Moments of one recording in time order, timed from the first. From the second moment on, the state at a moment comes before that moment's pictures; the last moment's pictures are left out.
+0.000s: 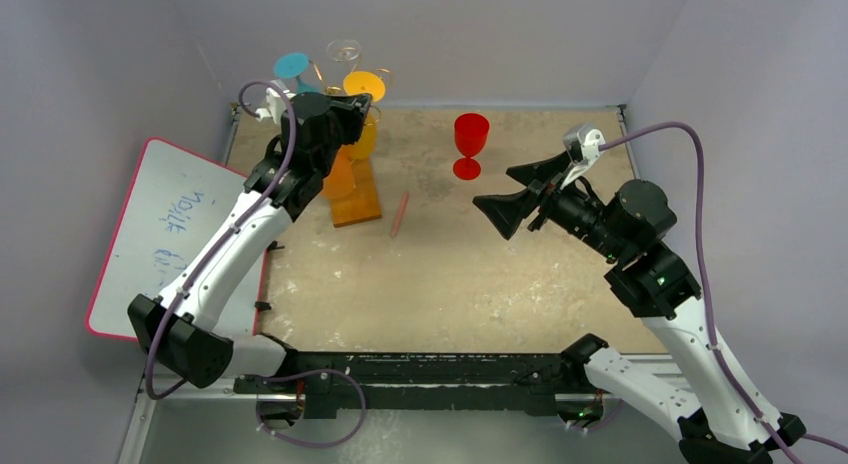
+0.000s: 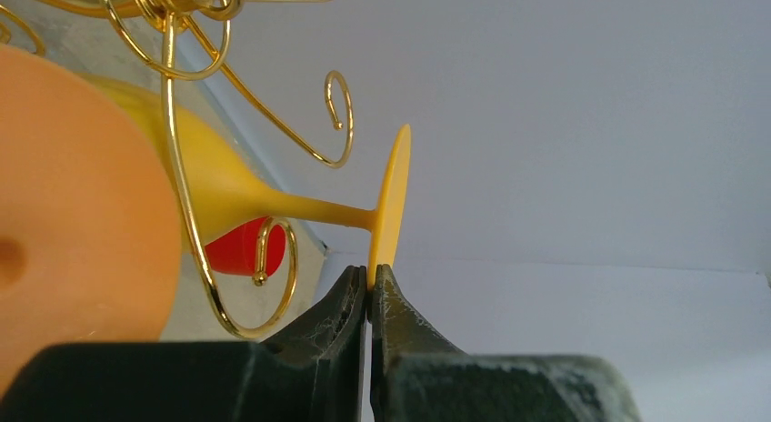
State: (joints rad) left arm -0.48 1.35 1.43 -0.24 -0.37 -1.44; right arm 0.56 0.80 1.15 -0.32 -0.28 0.28
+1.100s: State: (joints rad) left arm -0.48 1.26 1.38 -0.28 -0.29 -1.43; right arm 0.56 0.80 1.16 -0.33 -0.27 0.28
